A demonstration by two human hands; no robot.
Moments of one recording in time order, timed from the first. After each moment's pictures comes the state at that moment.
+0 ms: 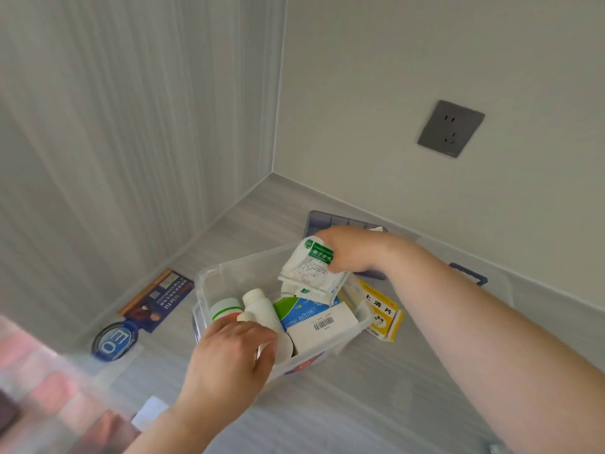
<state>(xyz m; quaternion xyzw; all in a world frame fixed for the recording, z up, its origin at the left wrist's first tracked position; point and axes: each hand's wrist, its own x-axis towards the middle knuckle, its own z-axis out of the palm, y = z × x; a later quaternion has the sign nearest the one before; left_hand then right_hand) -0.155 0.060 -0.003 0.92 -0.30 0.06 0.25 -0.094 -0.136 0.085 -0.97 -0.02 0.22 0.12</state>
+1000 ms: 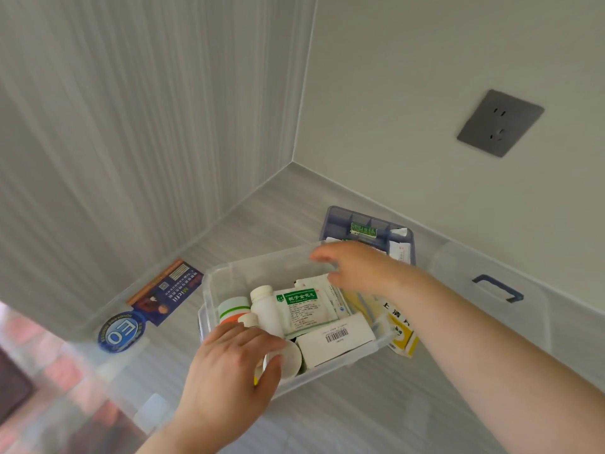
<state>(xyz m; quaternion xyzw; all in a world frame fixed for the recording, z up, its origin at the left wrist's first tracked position) -0.151 0.059 -0.009 0.91 -0.29 0.08 0.28 -0.079 -0.144 0.039 -0.97 -0.06 0.17 0.16</state>
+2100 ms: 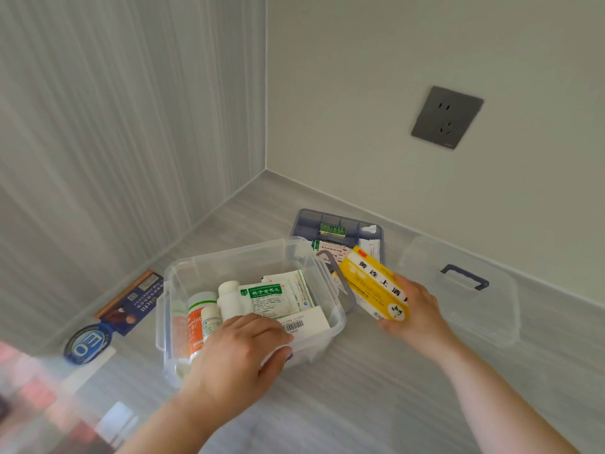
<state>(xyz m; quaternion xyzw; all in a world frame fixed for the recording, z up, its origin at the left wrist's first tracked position) -0.154 0.005 -0.007 0.88 -0.40 0.11 0.24 -0.183 -0.267 -0.030 -0.92 0.22 0.01 0.31</state>
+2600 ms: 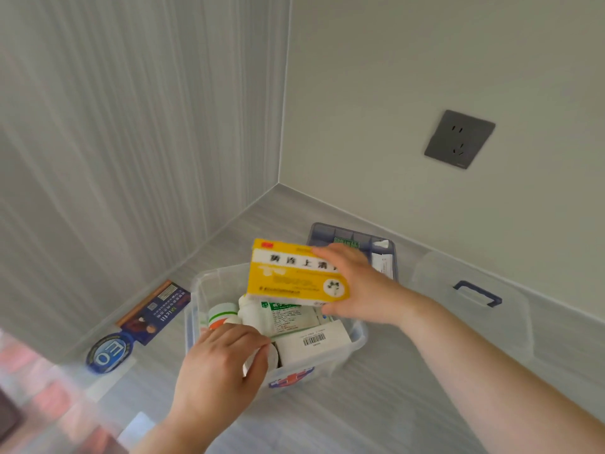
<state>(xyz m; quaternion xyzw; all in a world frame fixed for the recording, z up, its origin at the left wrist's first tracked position) -0.147 0.044 -0.016 0.90 -0.28 0.18 0.27 -0.117 -0.179 0.038 -0.95 -0.07 0.09 0.28</state>
